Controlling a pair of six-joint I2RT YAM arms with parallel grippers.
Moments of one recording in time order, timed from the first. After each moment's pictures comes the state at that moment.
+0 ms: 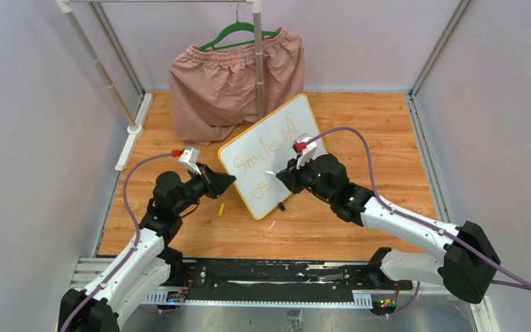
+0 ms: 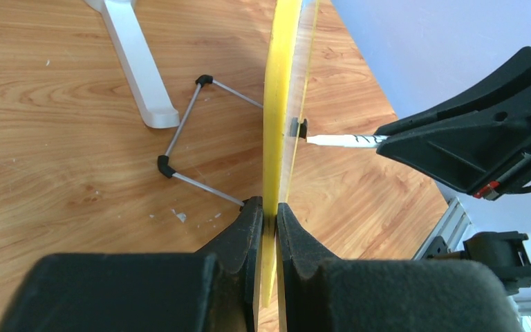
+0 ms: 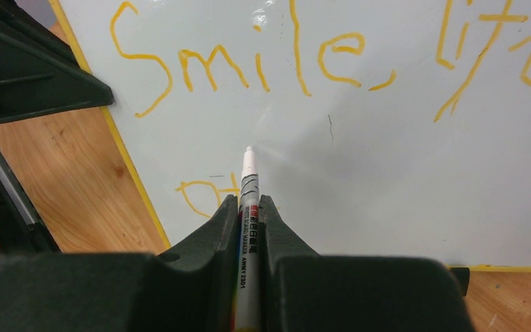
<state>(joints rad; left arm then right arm) -0.33 0.71 0.32 0.26 0.40 -0.58 0.84 1.13 0.70 0.16 0.01 0.20</state>
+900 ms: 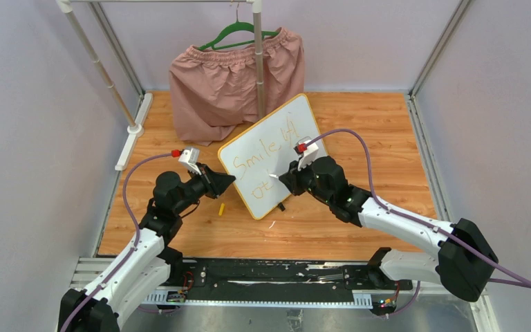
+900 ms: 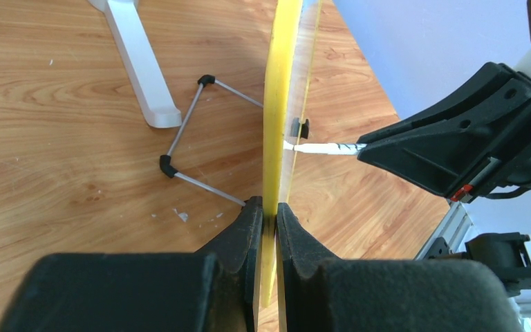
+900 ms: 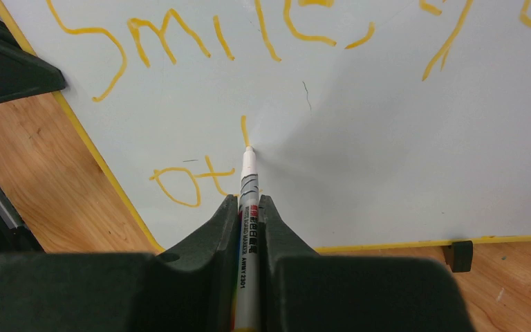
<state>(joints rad) -0.33 0.71 0.32 0.26 0.40 -0.58 0.82 1.17 0.67 0.17 0.04 0.24</state>
